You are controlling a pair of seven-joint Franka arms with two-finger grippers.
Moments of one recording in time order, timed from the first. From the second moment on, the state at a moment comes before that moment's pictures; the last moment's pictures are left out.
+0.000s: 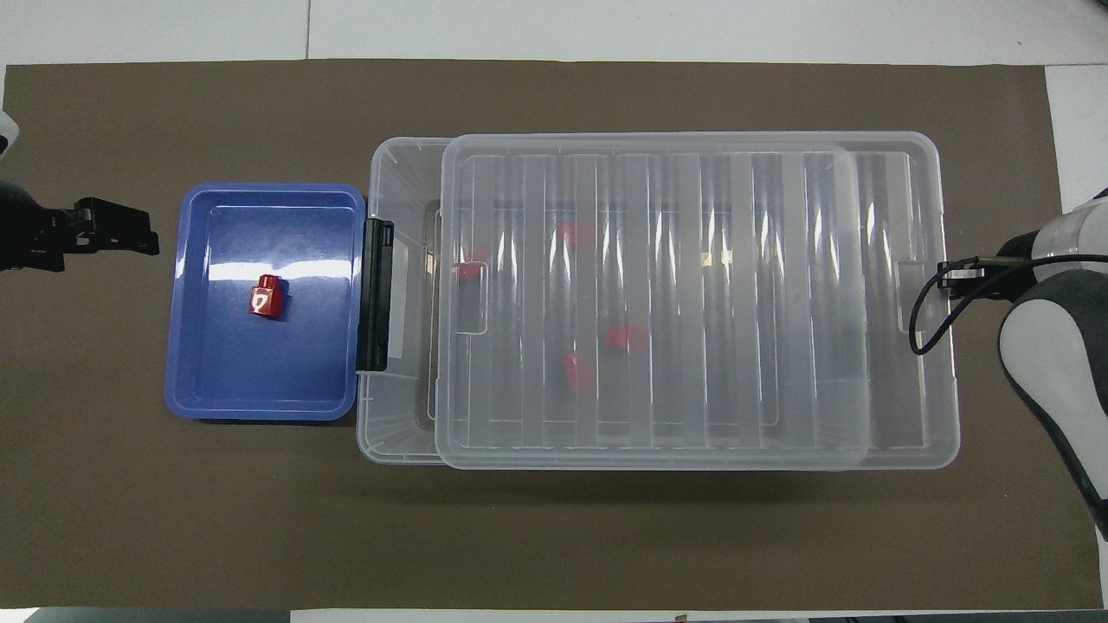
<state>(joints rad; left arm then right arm) 0.04 -0.03 -0.11 -1.68 -0.03 1.71 -0.15 0.18 -0.02 -0.29 -2.03 0.03 2.02 -0.01</state>
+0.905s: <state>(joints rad) 0.04 -0.03 -0.11 -1.68 -0.03 1.69 -0.15 0.24 -0.02 -0.28 -2.03 0.03 2.04 0.09</state>
